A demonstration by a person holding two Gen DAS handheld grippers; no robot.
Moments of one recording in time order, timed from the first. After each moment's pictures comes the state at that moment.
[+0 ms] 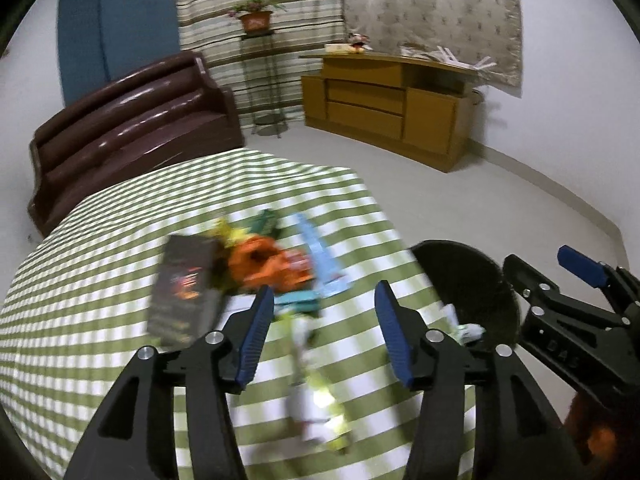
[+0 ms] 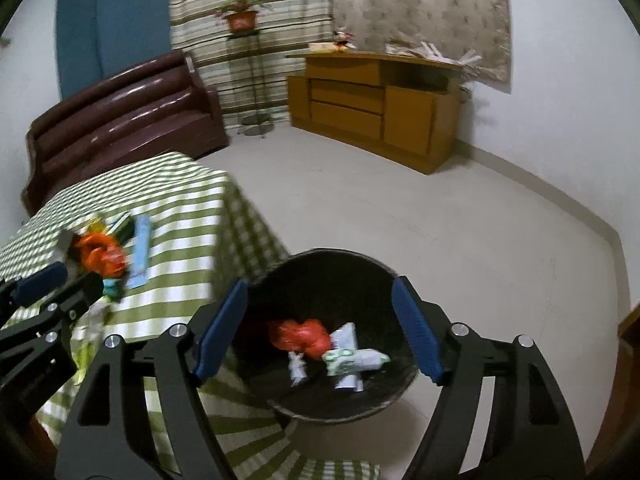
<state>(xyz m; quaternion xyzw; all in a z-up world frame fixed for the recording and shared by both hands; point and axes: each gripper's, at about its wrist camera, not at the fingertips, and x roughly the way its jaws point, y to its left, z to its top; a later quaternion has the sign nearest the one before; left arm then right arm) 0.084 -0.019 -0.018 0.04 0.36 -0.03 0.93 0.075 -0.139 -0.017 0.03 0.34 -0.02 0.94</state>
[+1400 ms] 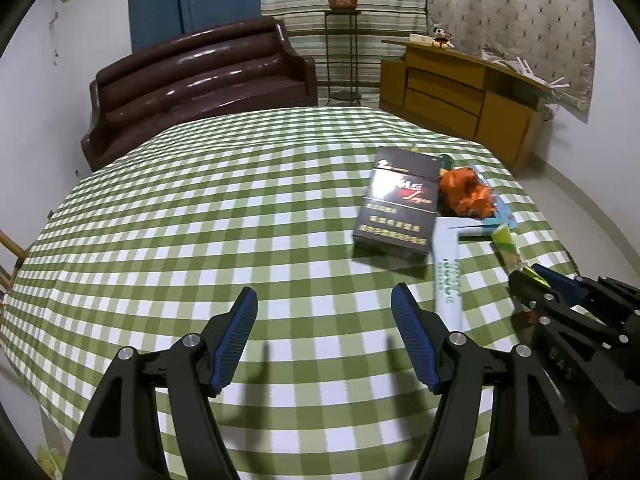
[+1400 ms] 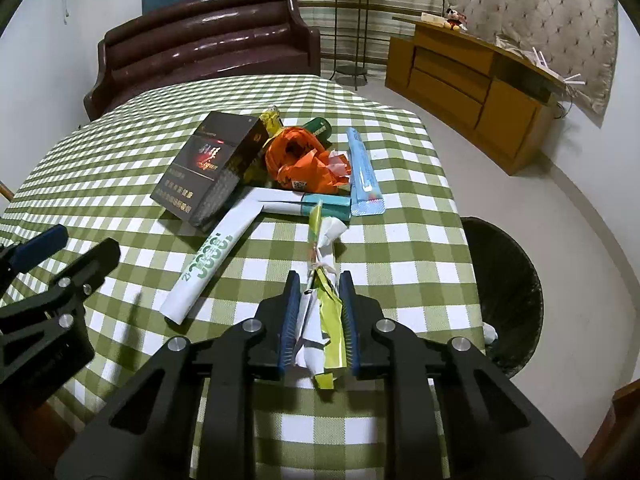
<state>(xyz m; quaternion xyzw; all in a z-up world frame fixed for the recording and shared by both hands) 0.024 0.108 -0.034 -0.01 0.39 0.07 0.92 0.065 0.007 -0.036 -0.05 0.41 0.10 0.90</state>
